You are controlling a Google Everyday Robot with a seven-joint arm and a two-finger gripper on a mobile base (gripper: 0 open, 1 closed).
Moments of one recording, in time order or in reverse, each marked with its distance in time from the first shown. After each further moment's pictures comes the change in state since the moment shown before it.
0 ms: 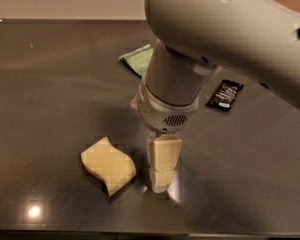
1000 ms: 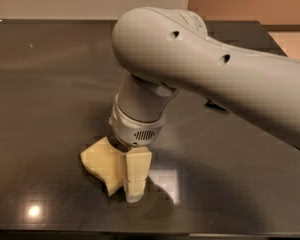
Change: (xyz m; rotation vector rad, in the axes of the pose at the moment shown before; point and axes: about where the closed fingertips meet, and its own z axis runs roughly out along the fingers) arm -0.037 -0.007 0.058 -0.070 -0.060 -0.033
